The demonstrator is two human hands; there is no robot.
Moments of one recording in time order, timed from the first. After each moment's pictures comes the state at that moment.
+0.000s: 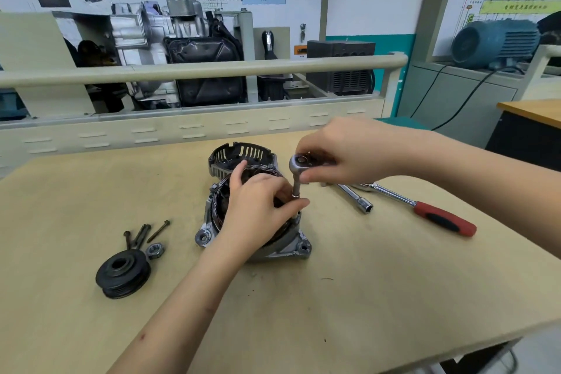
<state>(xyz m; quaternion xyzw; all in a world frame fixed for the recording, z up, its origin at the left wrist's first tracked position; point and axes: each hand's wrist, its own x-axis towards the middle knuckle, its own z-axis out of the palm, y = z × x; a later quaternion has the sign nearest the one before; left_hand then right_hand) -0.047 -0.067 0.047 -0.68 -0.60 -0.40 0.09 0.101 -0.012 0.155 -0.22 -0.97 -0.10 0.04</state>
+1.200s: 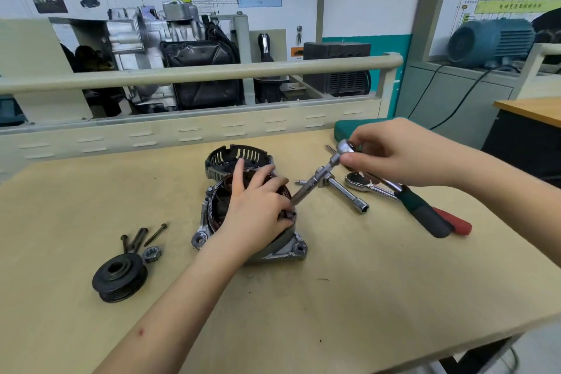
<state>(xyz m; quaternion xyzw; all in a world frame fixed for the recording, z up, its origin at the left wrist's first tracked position) -0.047 -0.059 0.045 -0.73 -0.65 -0.12 0.16 0.155 -0.010 0.145 -0.34 -0.92 0.04 0.18</state>
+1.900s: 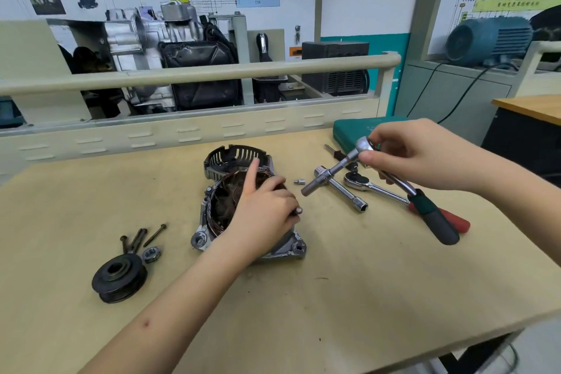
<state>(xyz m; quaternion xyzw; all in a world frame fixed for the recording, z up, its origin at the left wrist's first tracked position) -0.041 -0.059 0.045 -0.77 -0.59 -0.09 0.22 0.177 -0.018 0.144 -0.37 -0.90 0.06 0.21</state>
